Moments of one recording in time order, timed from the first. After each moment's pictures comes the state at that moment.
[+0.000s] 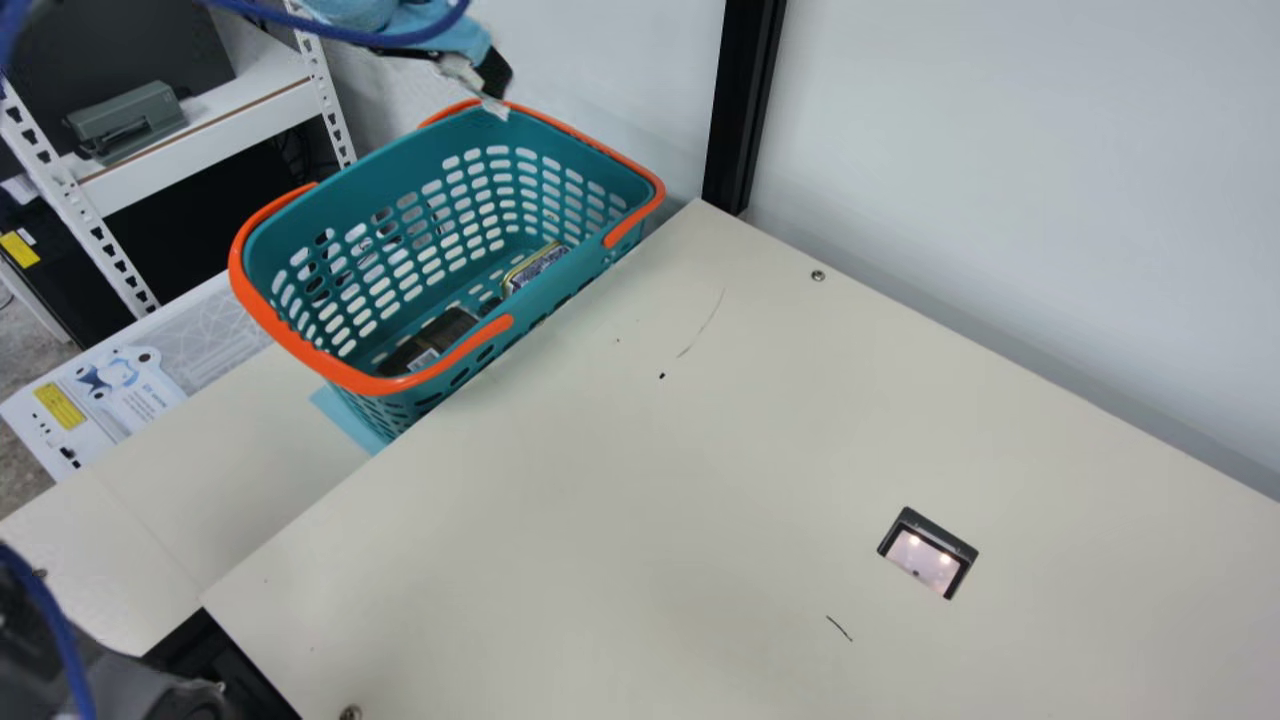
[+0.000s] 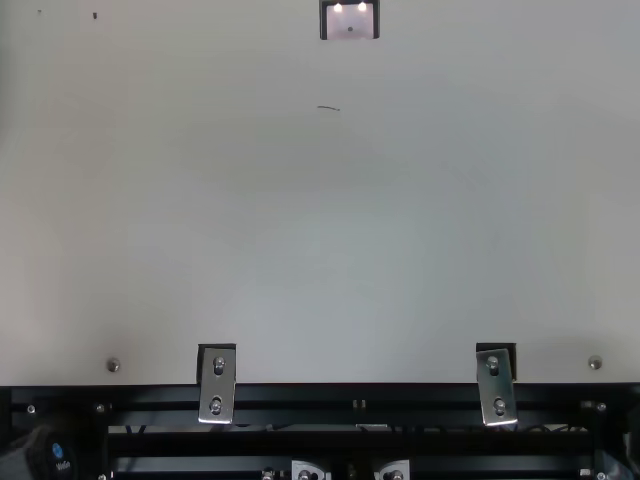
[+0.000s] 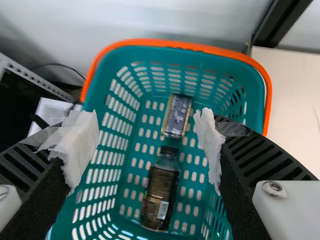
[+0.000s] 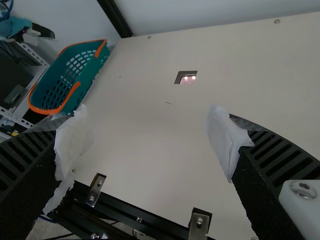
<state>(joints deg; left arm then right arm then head) 24.3 102.5 -94.9 -4.5 52.8 17.7 22.6 26.3 -61.1 12.1 69.9 17.8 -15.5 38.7</state>
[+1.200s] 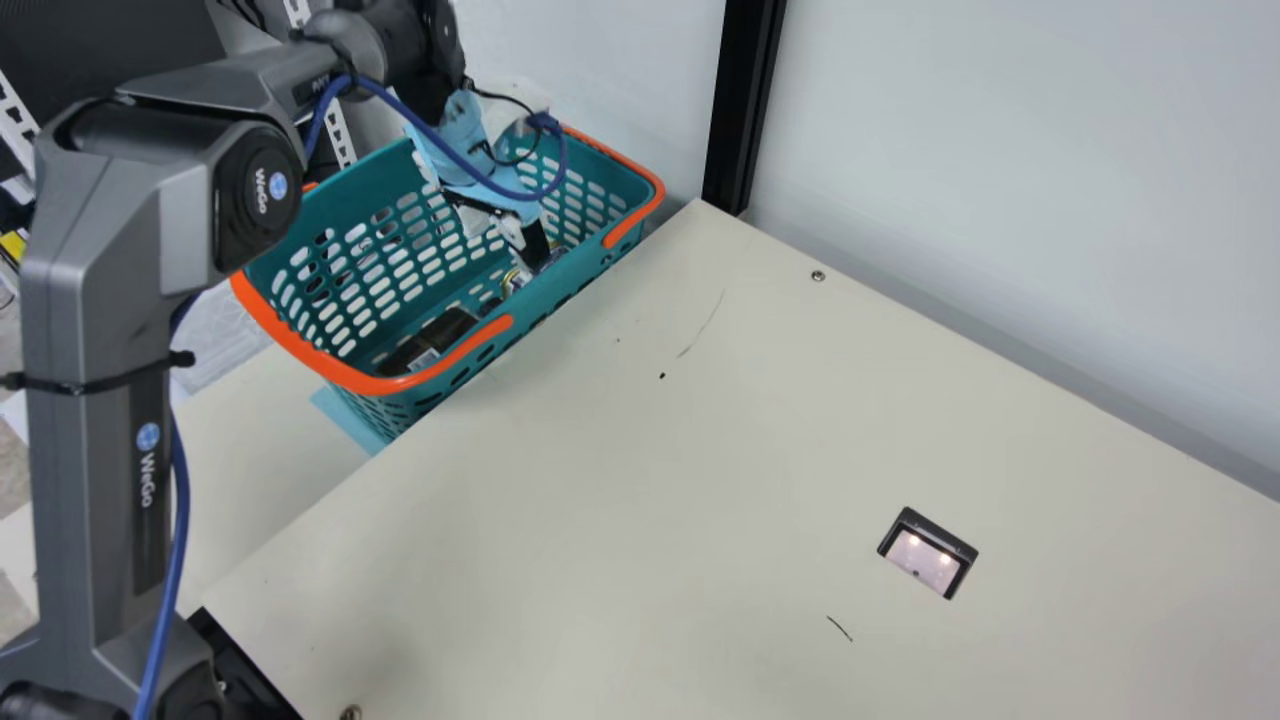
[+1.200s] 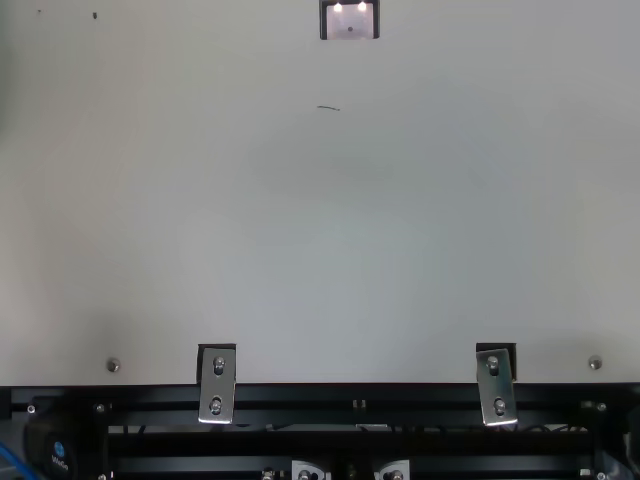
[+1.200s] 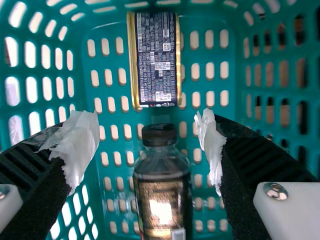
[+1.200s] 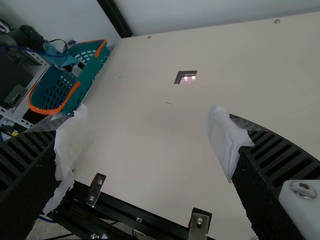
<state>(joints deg) 25.5 136.0 -109.9 -6.3 58.8 34.6 22.6 26.3 -61.1 12.1 69.9 17.8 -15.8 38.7</state>
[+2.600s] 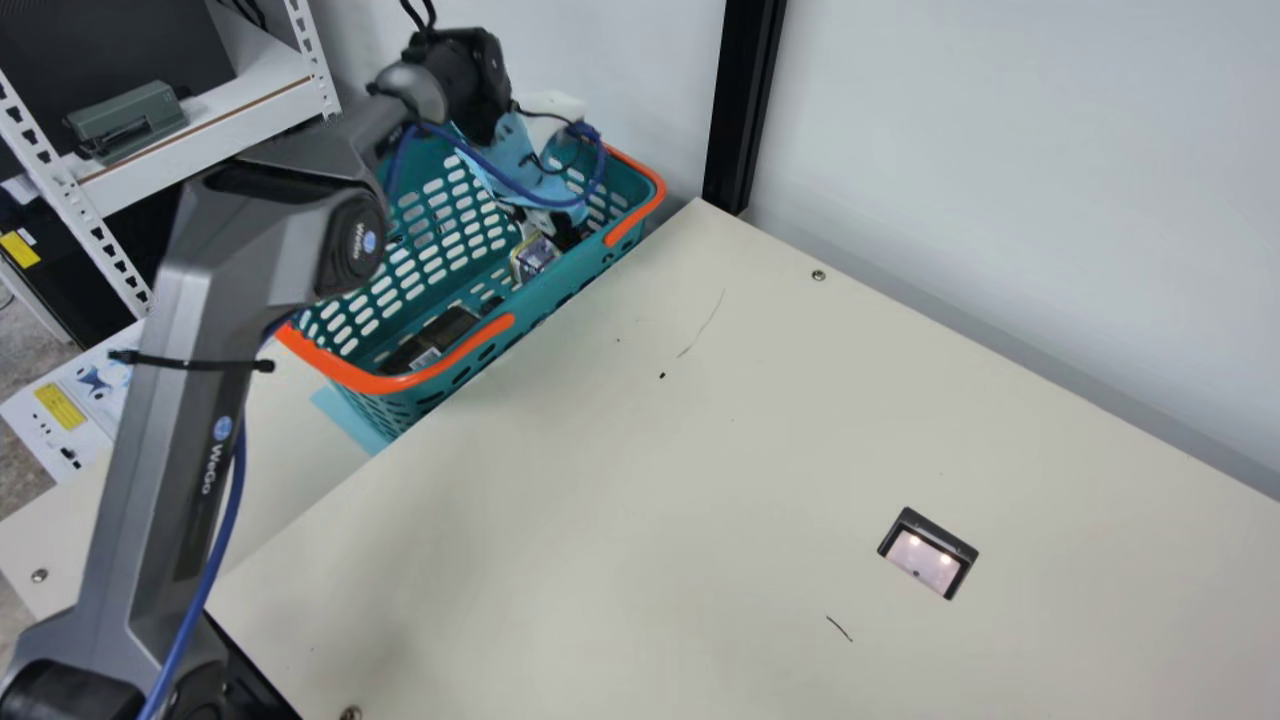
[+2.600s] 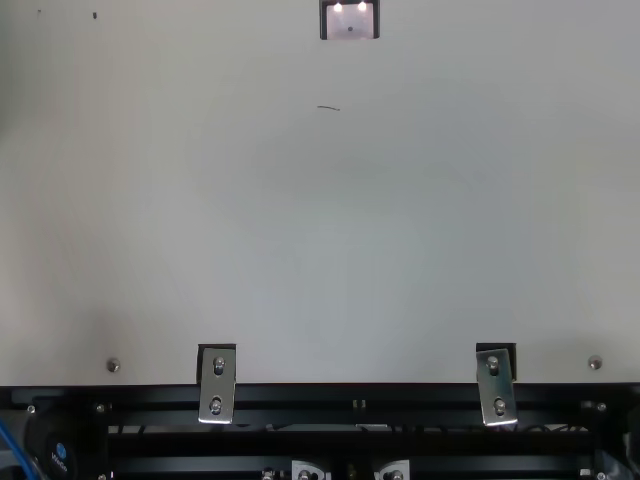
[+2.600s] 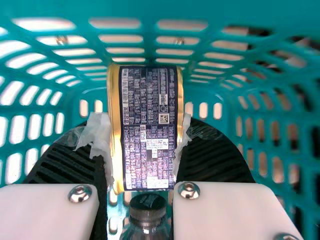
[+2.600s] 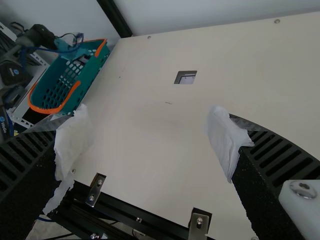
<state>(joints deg) 24.7 147.7 -129.6 -13.1 61.1 29.7 22.6 26.3 -61.1 12.1 69.9 17.8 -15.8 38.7</state>
